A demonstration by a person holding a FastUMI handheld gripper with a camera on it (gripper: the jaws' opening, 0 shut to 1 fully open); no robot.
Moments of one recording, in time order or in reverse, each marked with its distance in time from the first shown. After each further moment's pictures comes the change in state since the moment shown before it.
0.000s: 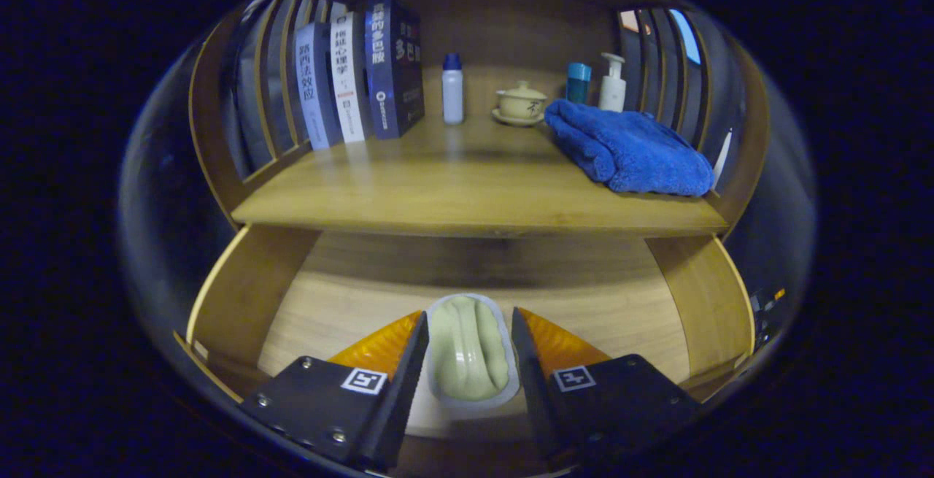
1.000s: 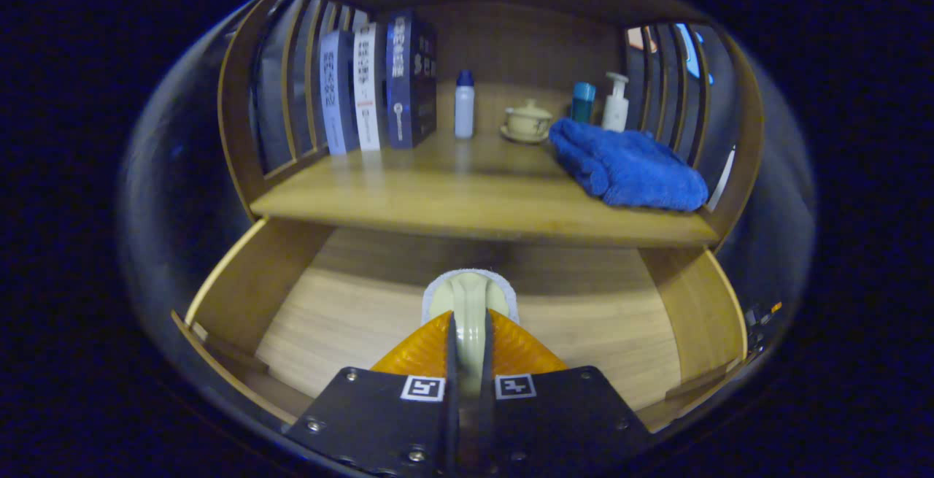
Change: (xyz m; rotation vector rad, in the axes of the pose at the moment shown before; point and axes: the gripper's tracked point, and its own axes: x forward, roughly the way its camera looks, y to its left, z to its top) arm -0.038 -0.005 0.030 -0.026 -0.189 0.018
